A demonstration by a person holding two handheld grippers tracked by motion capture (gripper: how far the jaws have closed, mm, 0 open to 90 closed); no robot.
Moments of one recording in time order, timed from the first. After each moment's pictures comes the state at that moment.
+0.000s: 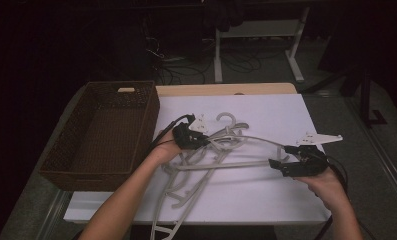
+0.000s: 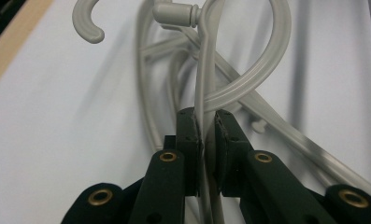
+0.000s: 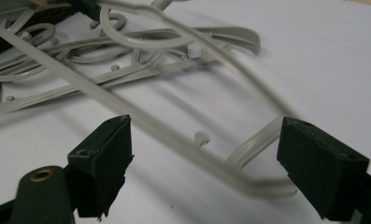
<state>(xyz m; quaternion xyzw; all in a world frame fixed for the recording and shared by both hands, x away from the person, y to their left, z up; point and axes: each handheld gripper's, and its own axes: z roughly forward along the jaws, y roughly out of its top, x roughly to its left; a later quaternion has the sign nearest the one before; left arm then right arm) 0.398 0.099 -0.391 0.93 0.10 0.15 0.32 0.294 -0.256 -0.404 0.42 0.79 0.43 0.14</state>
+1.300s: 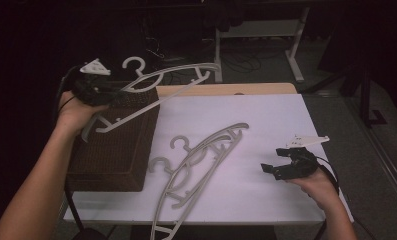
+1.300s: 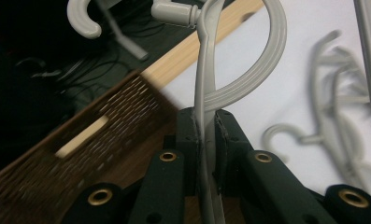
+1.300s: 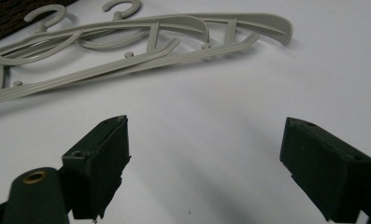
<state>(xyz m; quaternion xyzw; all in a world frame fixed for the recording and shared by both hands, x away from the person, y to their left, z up) 0.407 0.314 -0.245 0.85 0.33 0.26 0.33 0.299 -0.238 -0.415 0.40 0.81 0.42 0.12</state>
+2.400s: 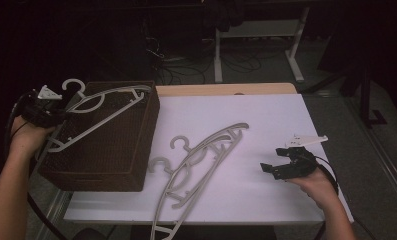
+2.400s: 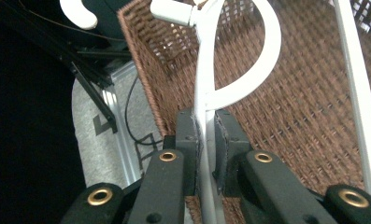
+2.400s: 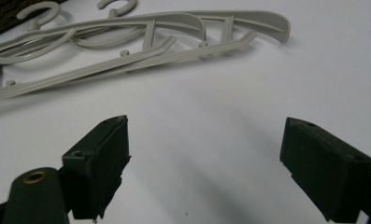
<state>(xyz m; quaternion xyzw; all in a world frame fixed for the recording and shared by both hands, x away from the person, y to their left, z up) 0.396 0.439 -0.306 0.82 0.43 0.31 0.20 0.300 -0.237 -0.416 0.40 0.81 0.41 0.12</state>
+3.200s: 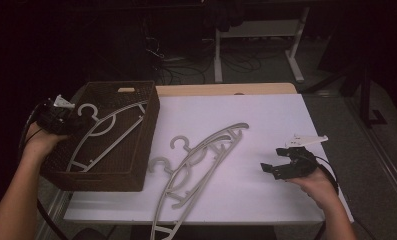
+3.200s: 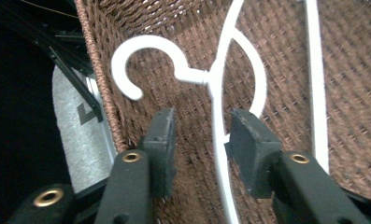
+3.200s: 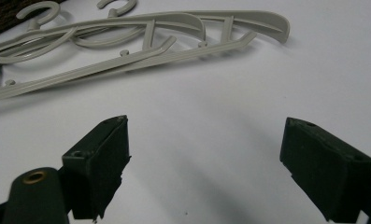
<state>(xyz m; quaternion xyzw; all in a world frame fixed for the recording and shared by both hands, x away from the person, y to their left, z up) 0.400 0.430 -0.334 0.83 0.44 0.29 0.20 0.300 -0.237 -0.416 0.40 0.81 0.41 0.12</state>
